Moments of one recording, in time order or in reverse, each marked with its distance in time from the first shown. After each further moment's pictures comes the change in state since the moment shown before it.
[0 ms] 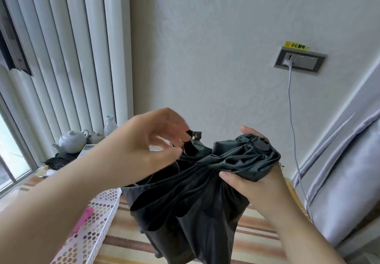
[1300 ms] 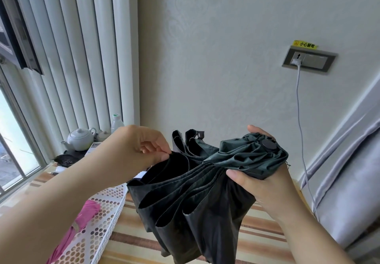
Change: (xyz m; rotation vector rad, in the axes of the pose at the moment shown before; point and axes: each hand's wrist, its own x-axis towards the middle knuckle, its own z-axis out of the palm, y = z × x) left_hand -0.008 -0.028 -0.010 0.232 0.083 -0.205; right_hand 0.003 0.003 0.002 0.020 -0.005 -0.022
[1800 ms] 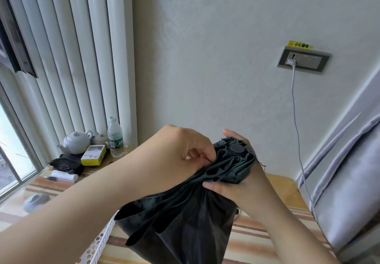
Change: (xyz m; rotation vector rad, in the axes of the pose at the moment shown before) left_hand 0.010 0.054 0.030 0.055 -0.101 0.282; right_hand 0.002 -0.003 0.018 -0.077 -0.140 0.030
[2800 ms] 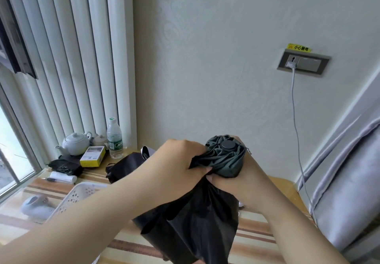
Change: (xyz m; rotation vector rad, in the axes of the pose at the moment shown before) left_hand 0.005 -0.012 0.023 0.159 0.003 -0.124; right_hand 0.023 0.008 -0.006 -0.034 -0.113 0.080
